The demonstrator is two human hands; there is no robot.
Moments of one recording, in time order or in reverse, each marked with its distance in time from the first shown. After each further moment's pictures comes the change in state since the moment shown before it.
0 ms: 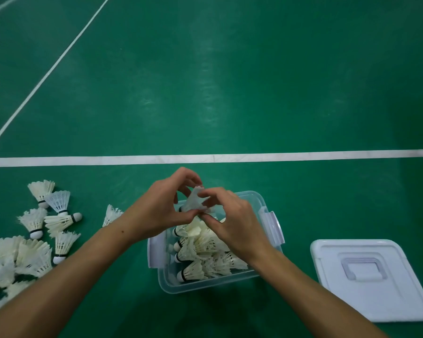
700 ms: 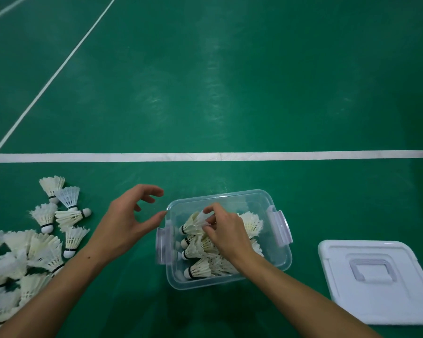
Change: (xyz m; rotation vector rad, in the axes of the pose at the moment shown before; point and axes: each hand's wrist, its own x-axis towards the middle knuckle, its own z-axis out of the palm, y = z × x) left_hand -0.071 -0.049 -0.013 0.079 0.259 -0.186; right_hand -0.011 0.034 0.066 -0.148 -0.156 0.312
